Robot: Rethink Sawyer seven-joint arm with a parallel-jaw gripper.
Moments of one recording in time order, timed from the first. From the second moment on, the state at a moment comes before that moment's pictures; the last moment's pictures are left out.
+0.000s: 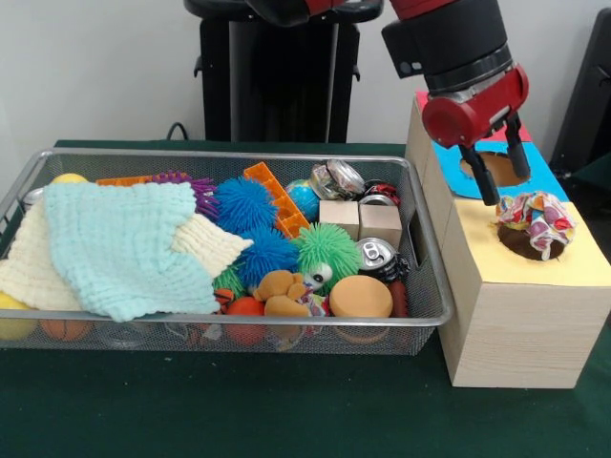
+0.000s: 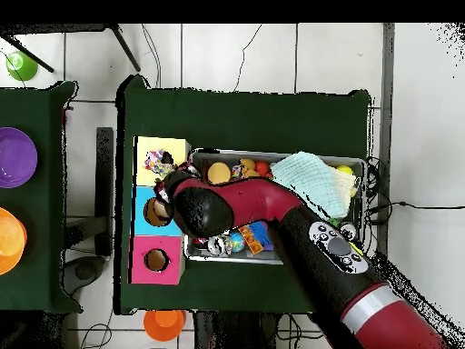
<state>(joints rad) -0.63 -0.65 0.76 1.86 -0.36 0.29 1.17</state>
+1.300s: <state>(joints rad) -0.66 -0.75 0.84 1.90 -0.24 0.31 1.17</state>
